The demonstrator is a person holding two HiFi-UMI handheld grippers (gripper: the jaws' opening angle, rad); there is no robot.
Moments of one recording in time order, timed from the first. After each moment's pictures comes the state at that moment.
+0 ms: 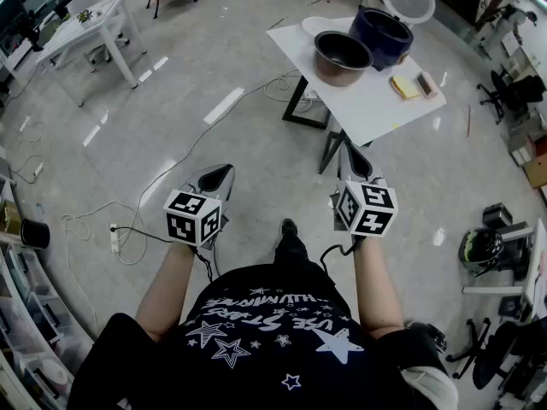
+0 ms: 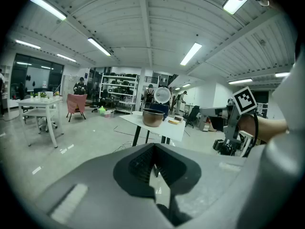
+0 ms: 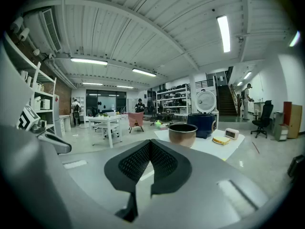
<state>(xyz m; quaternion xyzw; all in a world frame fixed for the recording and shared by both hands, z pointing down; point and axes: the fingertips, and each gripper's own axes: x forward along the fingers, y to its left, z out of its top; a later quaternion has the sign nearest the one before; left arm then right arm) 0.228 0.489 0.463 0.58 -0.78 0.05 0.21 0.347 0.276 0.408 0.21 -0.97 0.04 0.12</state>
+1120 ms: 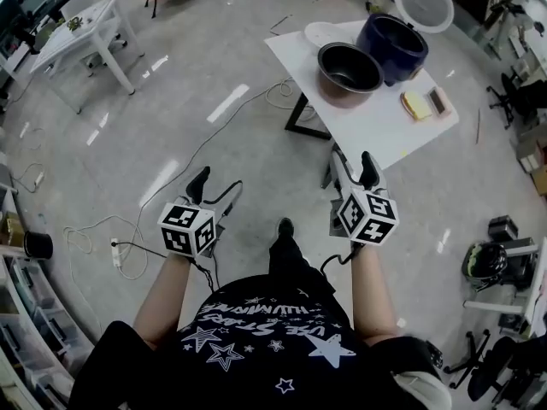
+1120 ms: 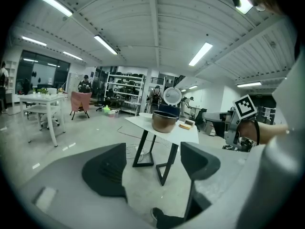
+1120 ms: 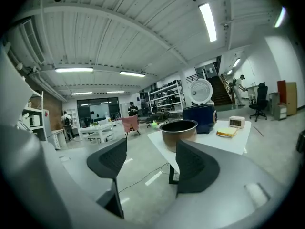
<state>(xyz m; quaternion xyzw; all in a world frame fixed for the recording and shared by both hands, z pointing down) 0.135 0.417 0.477 0.56 -0.80 0.03 0.21 0.268 0.177 0.438 0.23 -0.96 0.12 0.09</state>
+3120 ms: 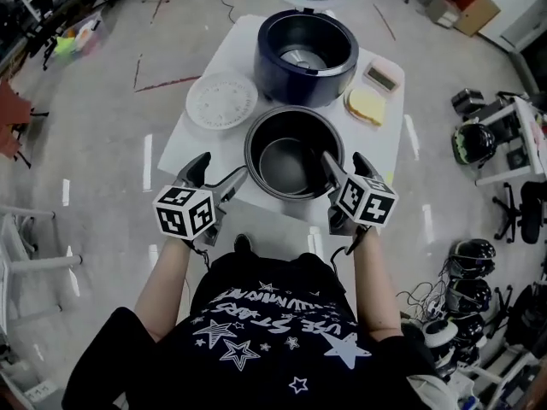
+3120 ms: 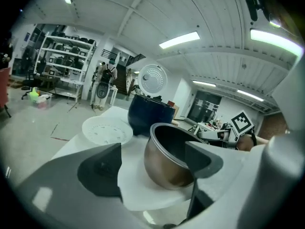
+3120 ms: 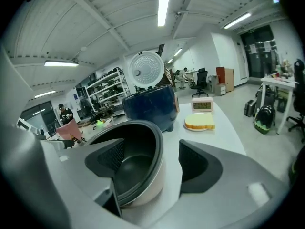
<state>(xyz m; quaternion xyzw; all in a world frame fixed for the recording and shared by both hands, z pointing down) -0.103 -0.038 0.474 0.81 -0.52 0.08 0.27 0.144 -0.103 0.493 0.53 -0.79 0.28 0.14</state>
